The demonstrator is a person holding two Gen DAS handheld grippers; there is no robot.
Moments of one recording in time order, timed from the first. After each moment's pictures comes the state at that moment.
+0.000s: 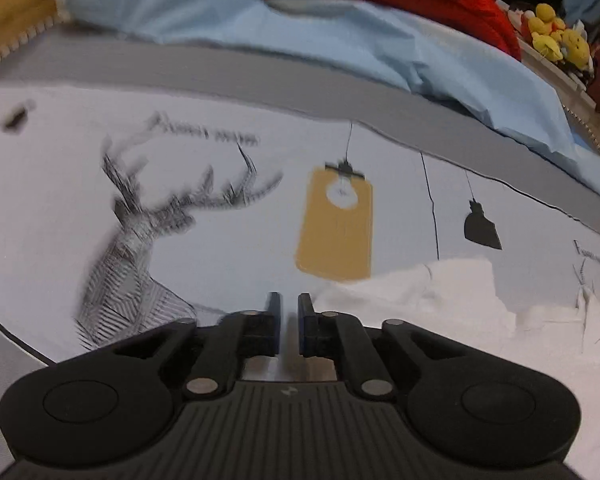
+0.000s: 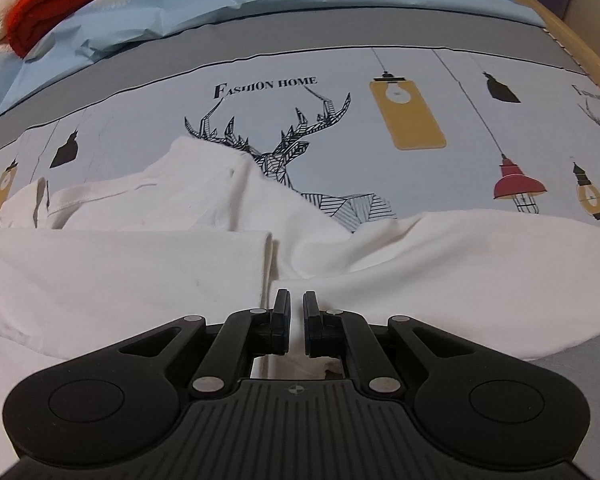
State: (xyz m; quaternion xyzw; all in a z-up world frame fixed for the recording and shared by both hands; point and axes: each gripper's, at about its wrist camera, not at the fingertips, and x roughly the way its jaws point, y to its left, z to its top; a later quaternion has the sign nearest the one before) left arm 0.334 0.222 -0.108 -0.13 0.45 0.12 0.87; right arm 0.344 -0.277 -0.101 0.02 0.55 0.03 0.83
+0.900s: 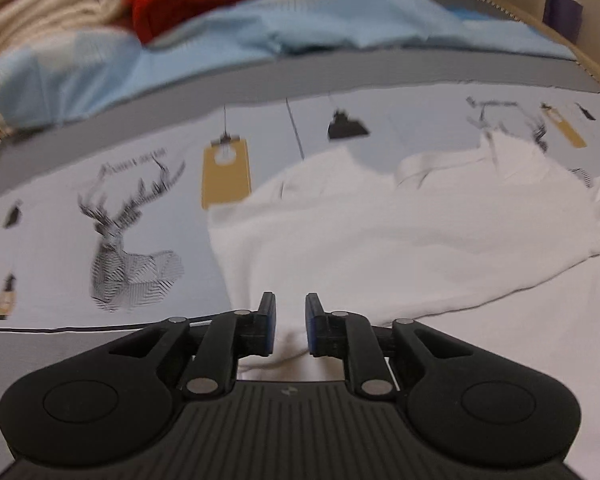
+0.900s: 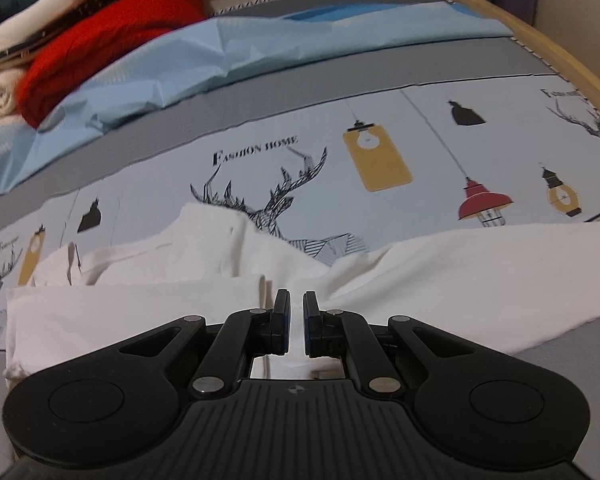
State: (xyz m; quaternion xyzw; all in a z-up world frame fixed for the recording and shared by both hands) left arm 0.237 0.086 -0.038 0.06 0.47 0.04 0.88; right arm 0.316 -0.315 -0.049 0.09 0.49 0.02 0.87
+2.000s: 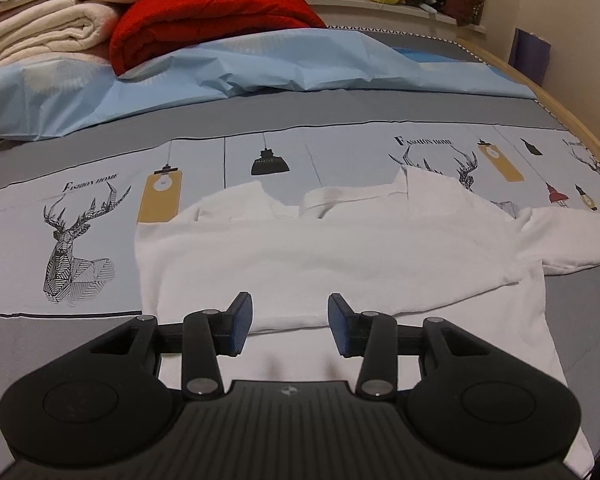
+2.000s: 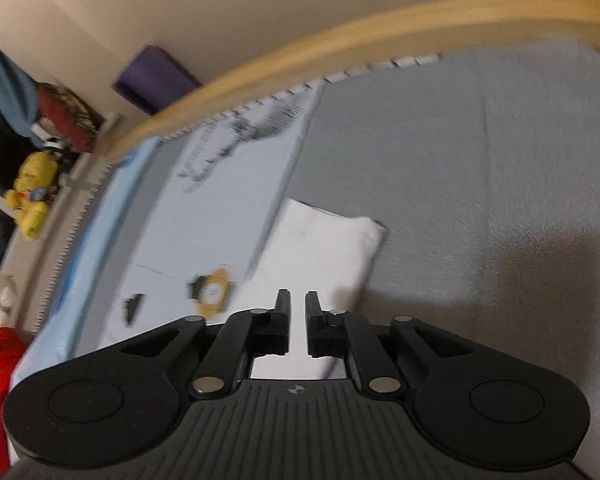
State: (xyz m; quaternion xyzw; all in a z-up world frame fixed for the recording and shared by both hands) left arm 0.207 0.015 -0.021 0.02 0.43 0.00 0.90; right arm 0.226 -0.634 -0.137 0.44 0.28 -0.31 0.80
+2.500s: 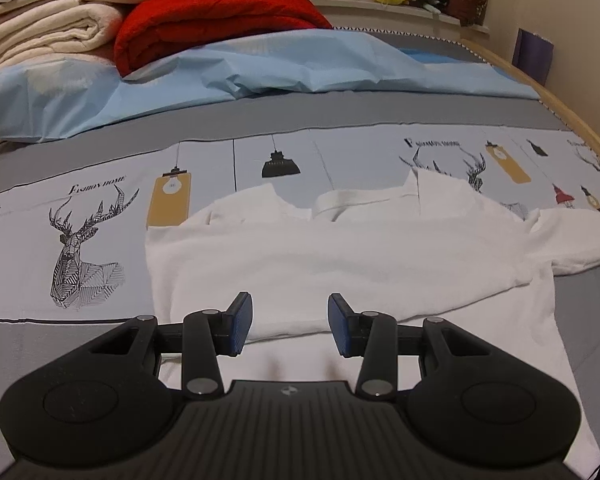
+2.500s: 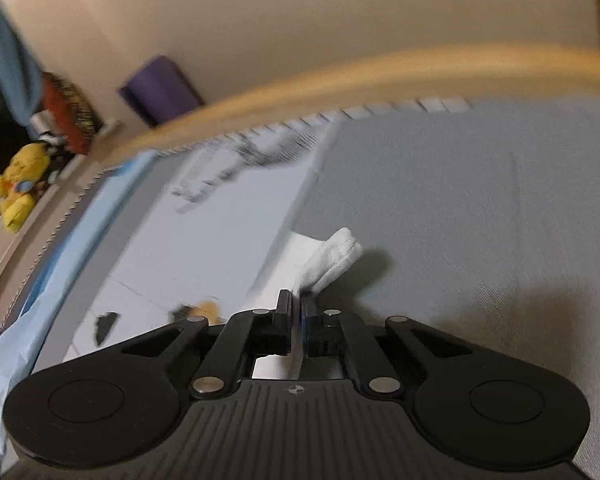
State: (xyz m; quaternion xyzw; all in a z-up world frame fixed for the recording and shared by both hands) left arm 0.210 0.030 -0.019 0.02 0.43 0.00 0.90; right arm 0.262 -0.614 -0.132 0.34 0.25 -0.33 0.84
